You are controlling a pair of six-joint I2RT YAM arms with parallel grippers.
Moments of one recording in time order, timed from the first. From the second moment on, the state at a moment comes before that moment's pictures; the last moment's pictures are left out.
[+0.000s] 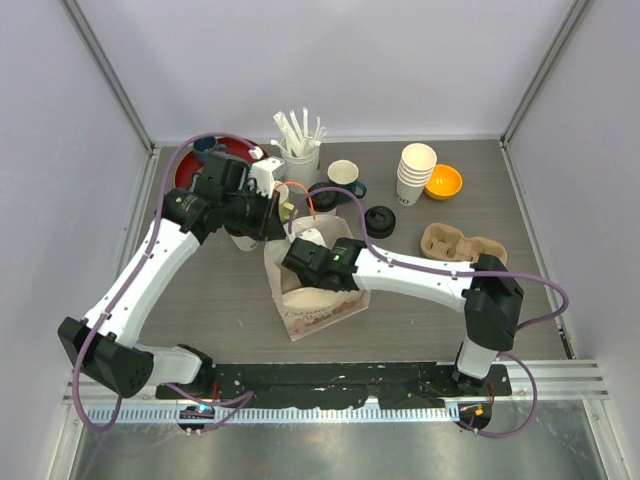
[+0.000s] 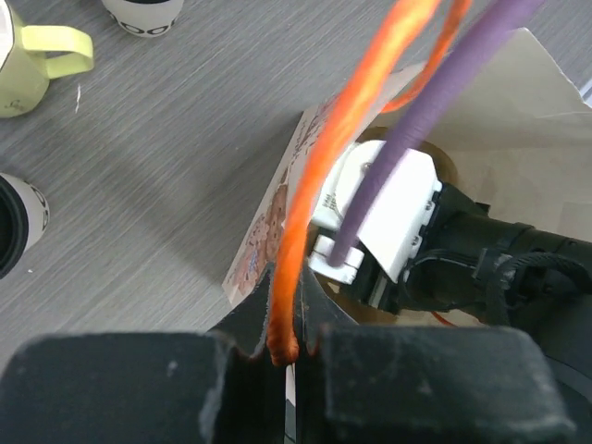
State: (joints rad) left arm -0.47 1.32 1.43 -0.92 0.43 -0.06; right arm 1.13 1.72 1.40 -0.91 0.29 0.56
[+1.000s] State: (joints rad) left arm -0.46 1.31 1.42 -0.92 0.45 0.06; right arm 1.11 1.64 1.40 -0.77 0.21 0.52
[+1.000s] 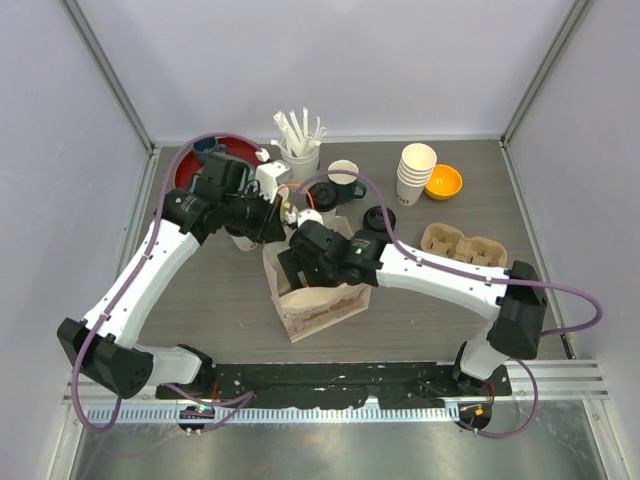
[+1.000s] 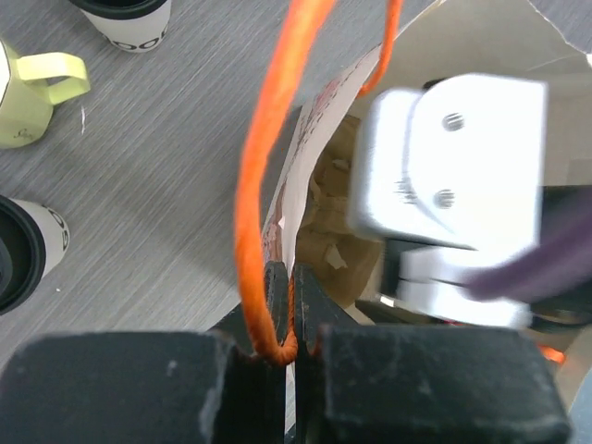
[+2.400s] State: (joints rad) left arm -0.49 1.35 1.47 -0.98 0.52 0.26; right arm 1.09 1.36 1.67 -0.75 0.37 0.37
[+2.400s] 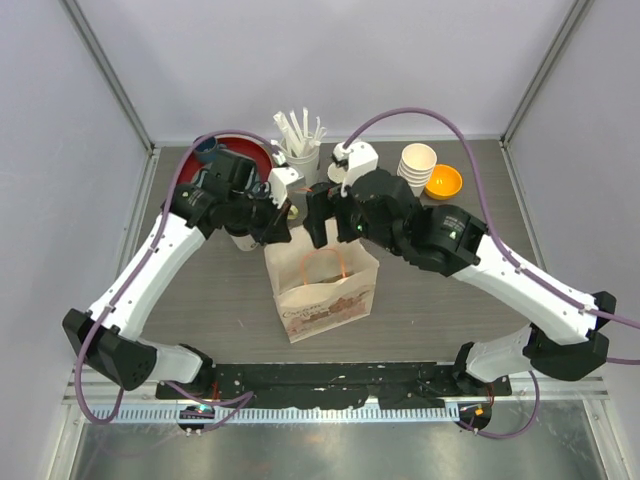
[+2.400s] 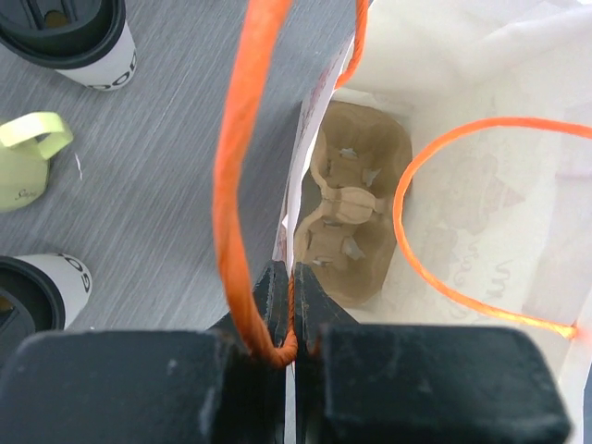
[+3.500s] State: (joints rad) left arm -0.40 1.39 1.76 -1.10 0.46 0.29; right arm 0.92 1.41 1.83 -0.91 0.32 0.31
